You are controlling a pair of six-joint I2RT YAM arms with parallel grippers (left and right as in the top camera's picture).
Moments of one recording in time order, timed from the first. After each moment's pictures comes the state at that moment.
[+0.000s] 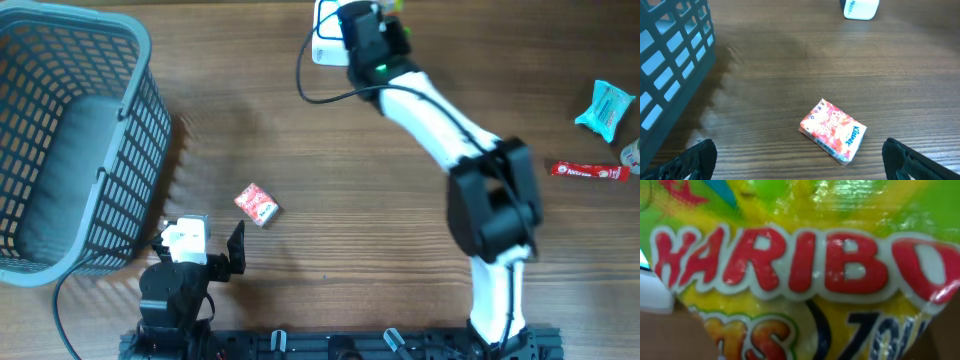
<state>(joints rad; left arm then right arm) -0.09 0.01 0.16 -0.59 0.05 -0.07 0.42 2.12 1.77 -0.39 0.68 -0.19</state>
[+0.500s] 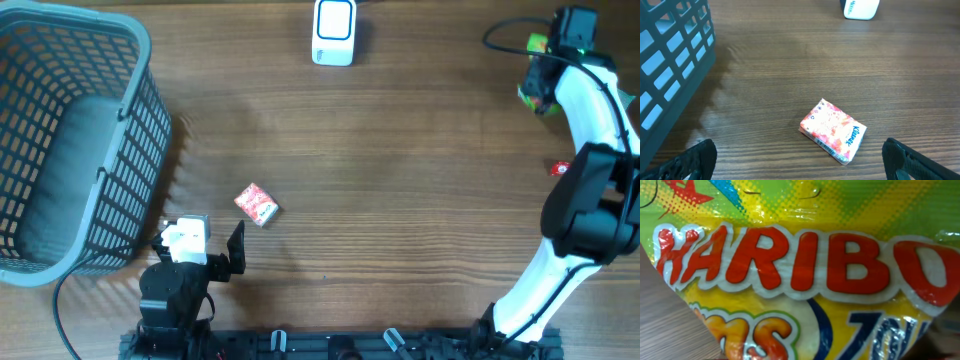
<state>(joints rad) -0.09 0.01 0.16 -0.59 0.05 -0.07 -0.25 2.11 1.65 -0.64 0.31 0.10</state>
